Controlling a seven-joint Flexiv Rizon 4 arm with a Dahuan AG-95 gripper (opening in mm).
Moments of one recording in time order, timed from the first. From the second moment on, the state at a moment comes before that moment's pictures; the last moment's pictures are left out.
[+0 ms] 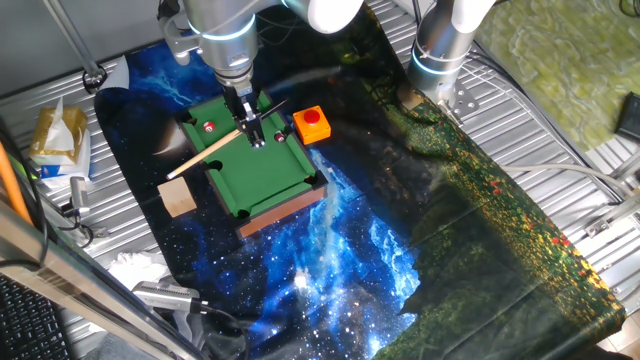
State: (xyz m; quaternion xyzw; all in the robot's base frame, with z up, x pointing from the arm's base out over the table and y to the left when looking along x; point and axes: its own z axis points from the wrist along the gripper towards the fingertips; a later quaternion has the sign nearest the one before) arm 0.500 0.000 0.170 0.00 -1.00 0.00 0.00
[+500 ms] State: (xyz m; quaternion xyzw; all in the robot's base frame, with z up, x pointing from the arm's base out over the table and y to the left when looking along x) arm 0.500 0.000 0.170 0.04 -1.00 0.00 -0.02
